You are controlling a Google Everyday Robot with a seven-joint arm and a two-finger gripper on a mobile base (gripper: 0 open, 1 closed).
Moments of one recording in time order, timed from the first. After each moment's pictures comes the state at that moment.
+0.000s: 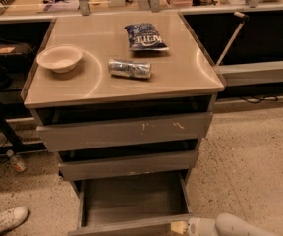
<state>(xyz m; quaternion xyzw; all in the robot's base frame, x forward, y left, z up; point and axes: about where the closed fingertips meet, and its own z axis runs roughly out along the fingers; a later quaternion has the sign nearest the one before) 0.419 -0.149 0.204 0.00 0.91 0.37 0.16</state>
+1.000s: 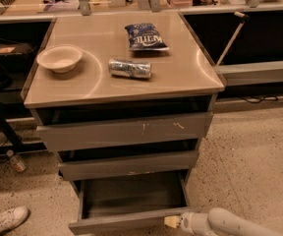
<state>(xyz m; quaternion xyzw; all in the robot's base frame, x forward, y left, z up) 0.443 -0.126 0.198 -0.01 0.91 0.39 0.17</state>
